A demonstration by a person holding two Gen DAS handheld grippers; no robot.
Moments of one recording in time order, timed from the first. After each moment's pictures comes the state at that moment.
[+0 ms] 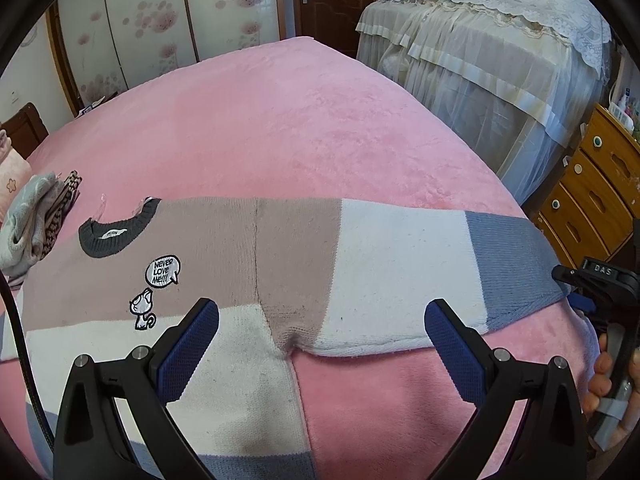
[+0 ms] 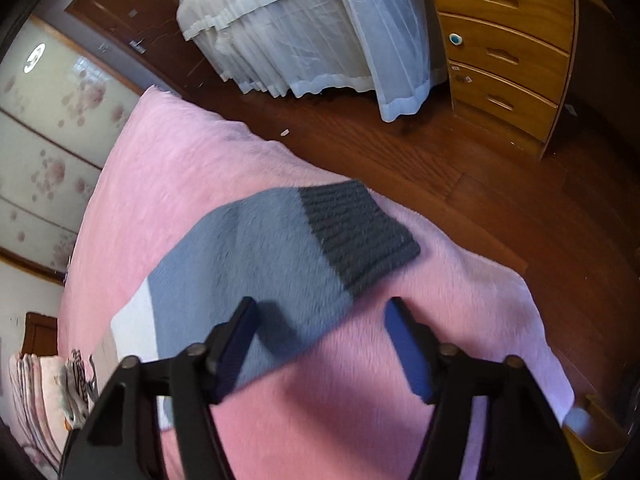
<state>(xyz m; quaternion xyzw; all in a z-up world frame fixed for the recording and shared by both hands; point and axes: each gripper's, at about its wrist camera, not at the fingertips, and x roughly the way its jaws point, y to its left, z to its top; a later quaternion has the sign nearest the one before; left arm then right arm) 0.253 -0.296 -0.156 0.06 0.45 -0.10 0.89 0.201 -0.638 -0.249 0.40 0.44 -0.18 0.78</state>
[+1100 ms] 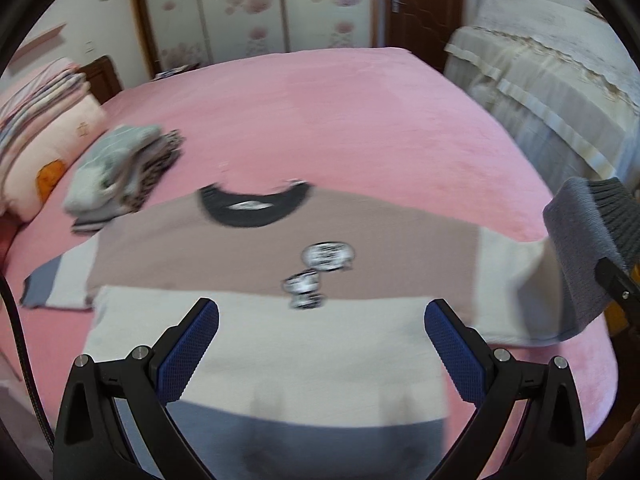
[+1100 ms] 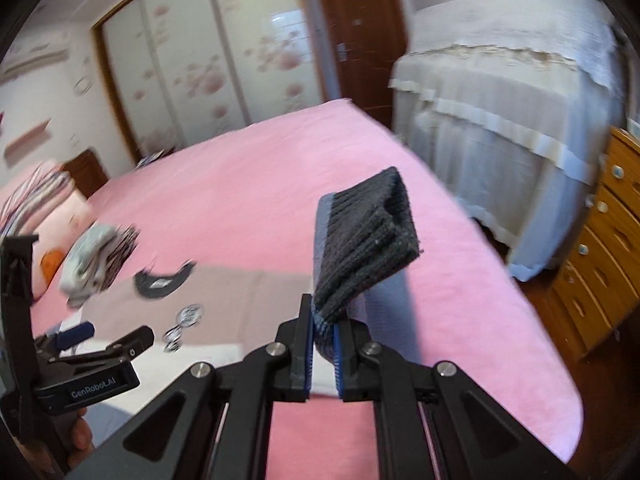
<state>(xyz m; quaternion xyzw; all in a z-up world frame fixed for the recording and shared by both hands) 0.237 -0.141 -0.112 0.01 0.44 0.04 0.90 0.215 -0.377 -0.097 0.10 0.35 0.02 0.93</state>
